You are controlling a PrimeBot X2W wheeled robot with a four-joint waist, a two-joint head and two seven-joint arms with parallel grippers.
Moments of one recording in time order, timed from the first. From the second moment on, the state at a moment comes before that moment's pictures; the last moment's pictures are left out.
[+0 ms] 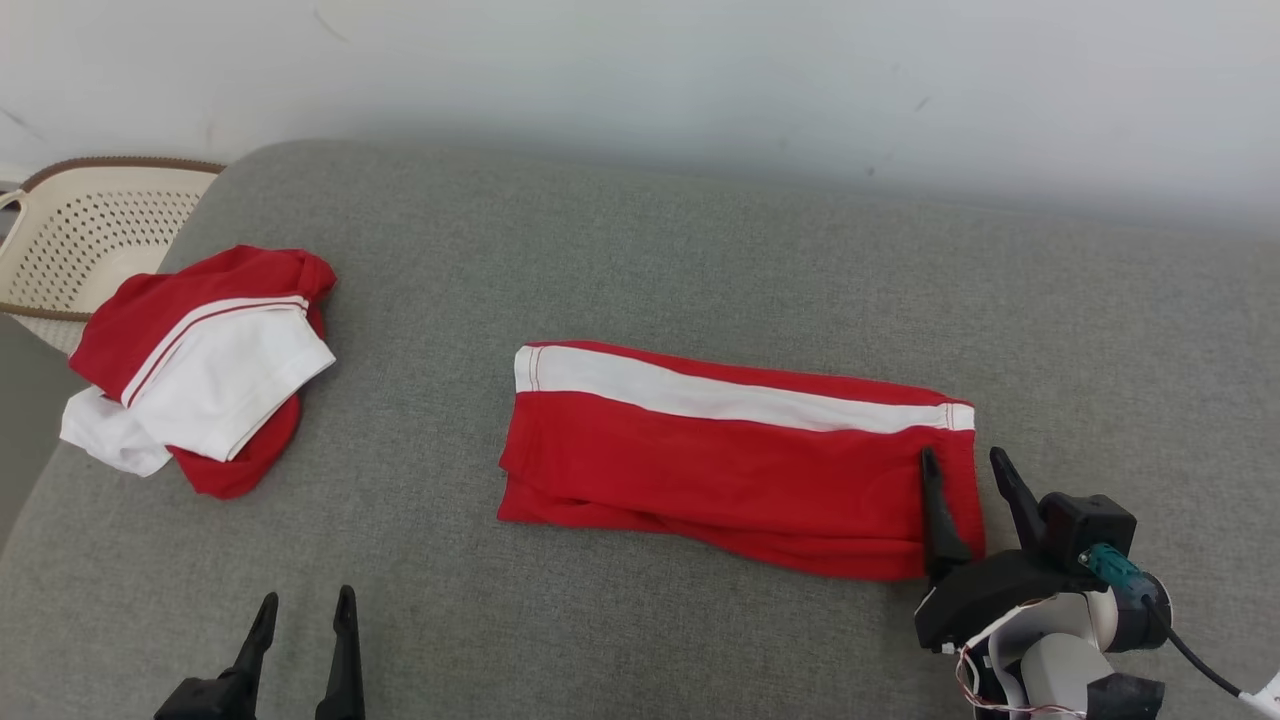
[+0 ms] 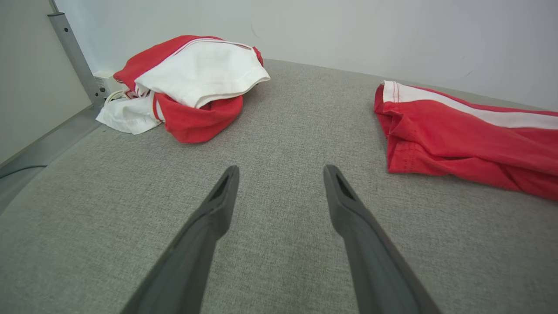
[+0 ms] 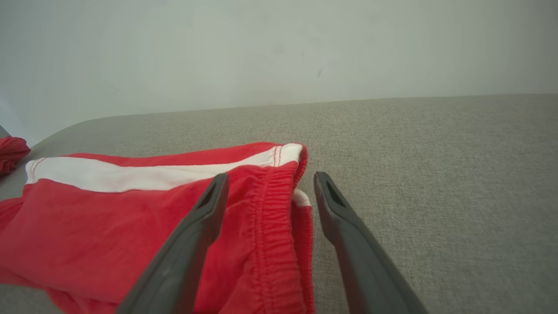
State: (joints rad) left arm -0.14 0.05 0.05 0.29 -0.09 -0.01 -0.26; right arm -0.36 -0.05 0.07 0.54 0.08 0.13 -0.26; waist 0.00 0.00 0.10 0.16
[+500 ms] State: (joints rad) left arm -0.19 0.05 0.02 0.28 -0.13 0.00 -0.26; right arm -0.43 -0.05 -0.02 0.70 0.07 0.13 -0.27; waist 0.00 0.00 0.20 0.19
